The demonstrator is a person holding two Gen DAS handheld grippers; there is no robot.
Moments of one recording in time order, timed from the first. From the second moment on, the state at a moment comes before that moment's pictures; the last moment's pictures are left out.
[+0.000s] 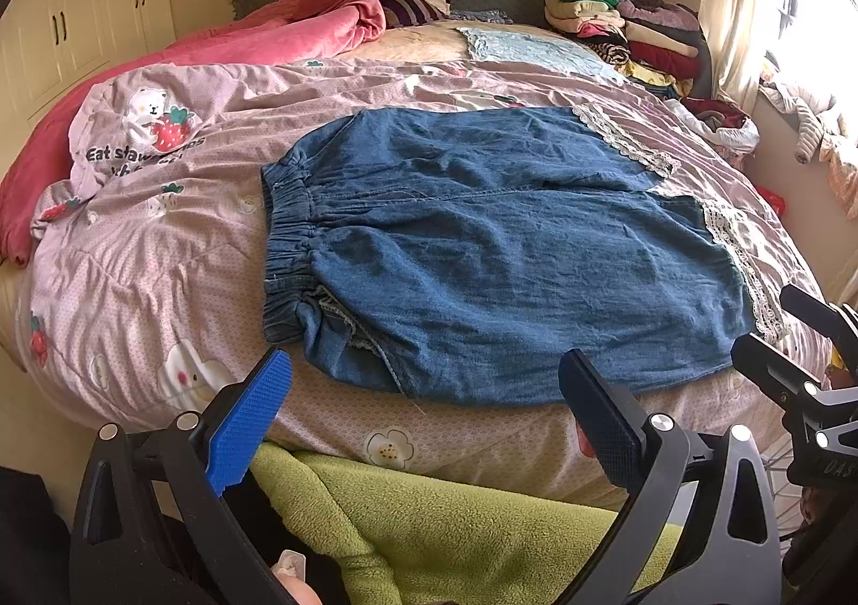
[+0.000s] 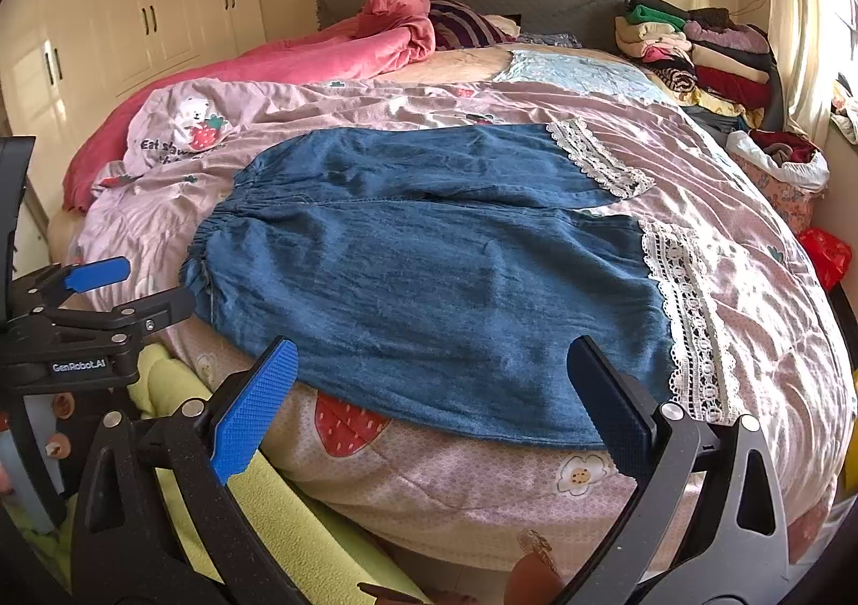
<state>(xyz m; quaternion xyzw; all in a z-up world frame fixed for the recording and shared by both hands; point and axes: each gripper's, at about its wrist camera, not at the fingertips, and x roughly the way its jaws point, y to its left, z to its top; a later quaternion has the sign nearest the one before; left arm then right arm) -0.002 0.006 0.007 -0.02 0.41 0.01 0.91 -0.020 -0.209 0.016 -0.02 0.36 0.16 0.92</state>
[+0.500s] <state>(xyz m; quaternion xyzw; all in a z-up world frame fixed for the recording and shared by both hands) 0.006 0.015 0.002 -0.02 0.42 0.02 0.91 -0.011 -0.197 0.011 -0.03 0.36 0.17 0.92</state>
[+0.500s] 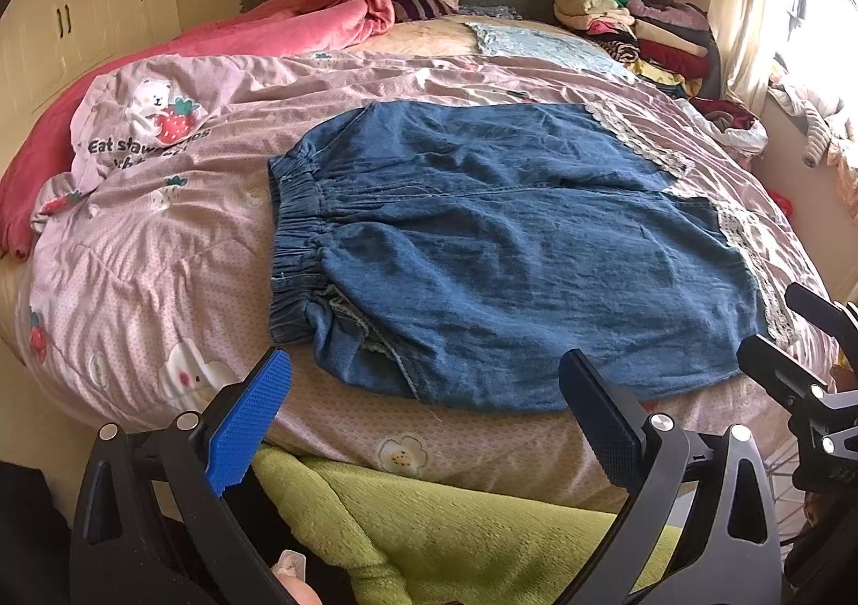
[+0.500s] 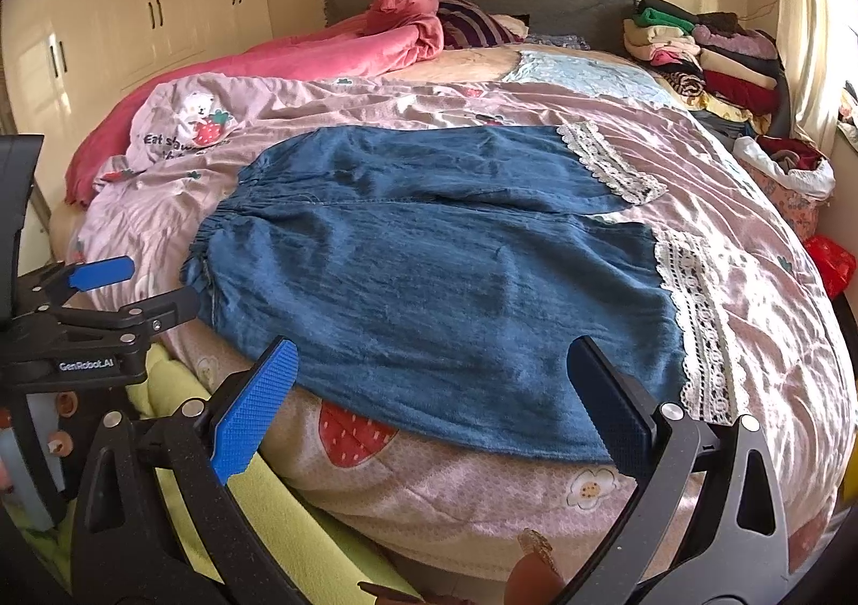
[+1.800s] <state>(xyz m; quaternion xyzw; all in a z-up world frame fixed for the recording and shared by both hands) 0.197 0.174 -0.020 -0.09 0.45 0.11 0.88 0.253 -0.076 0.004 -0.12 0.39 0.28 0.87</state>
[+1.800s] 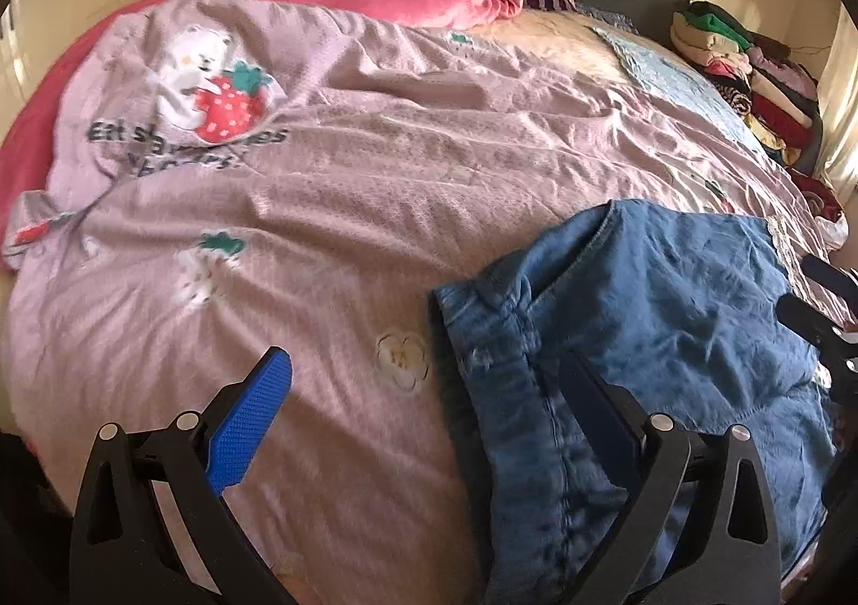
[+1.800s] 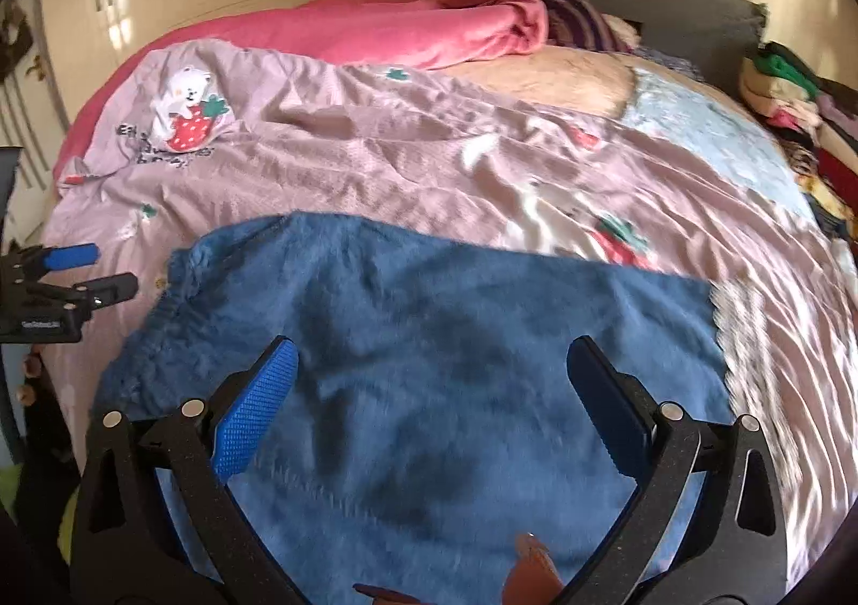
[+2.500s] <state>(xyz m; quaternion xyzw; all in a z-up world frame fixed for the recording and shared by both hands) 0.250 0.176 -0.061 -0.06 0.45 0.01 0.89 0.327 -0.003 -0.040 -0.26 0.41 0.33 0.81</state>
